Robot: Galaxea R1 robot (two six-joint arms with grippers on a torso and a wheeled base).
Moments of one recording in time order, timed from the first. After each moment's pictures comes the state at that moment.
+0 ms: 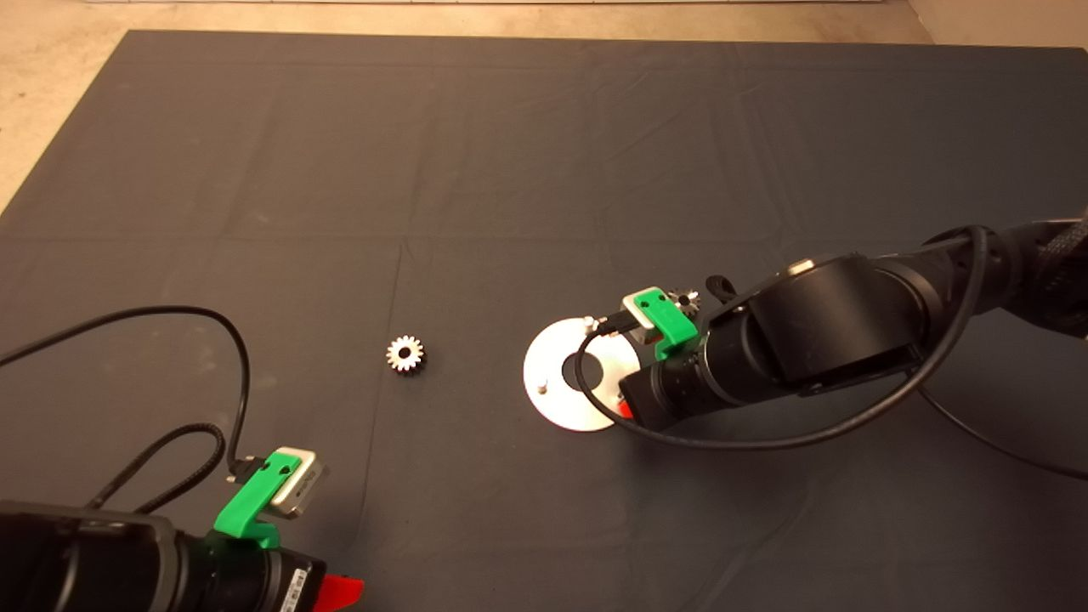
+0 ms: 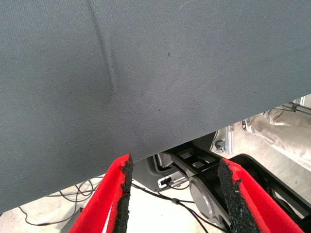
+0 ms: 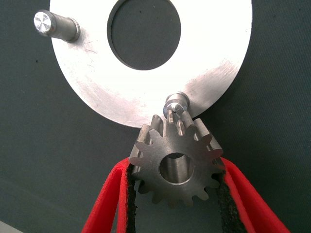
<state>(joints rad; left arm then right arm) -0.01 1.86 -0.32 0.69 1.15 -1.35 0.23 2.64 -0.74 -0.58 -1.54 1.49</state>
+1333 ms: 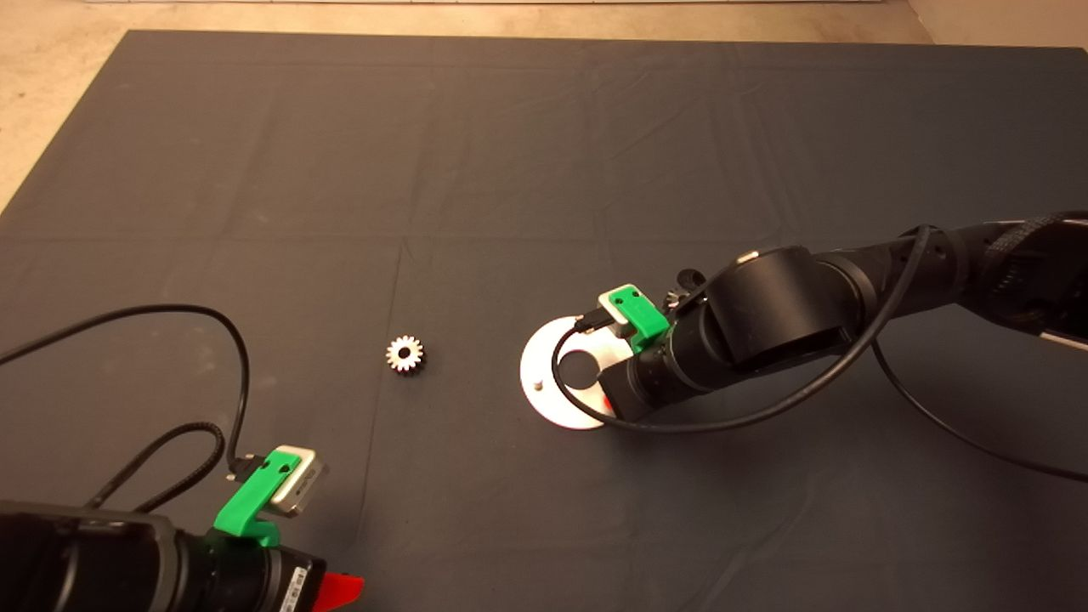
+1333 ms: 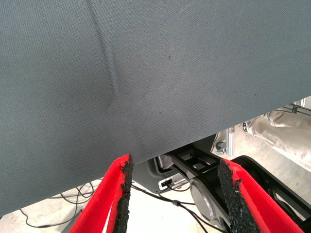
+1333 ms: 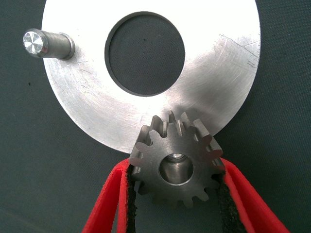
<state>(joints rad) -0.01 1.86 -0.32 0.70 1.15 -1.35 0.22 2.69 -0.84 -0.57 -1.54 1.40</state>
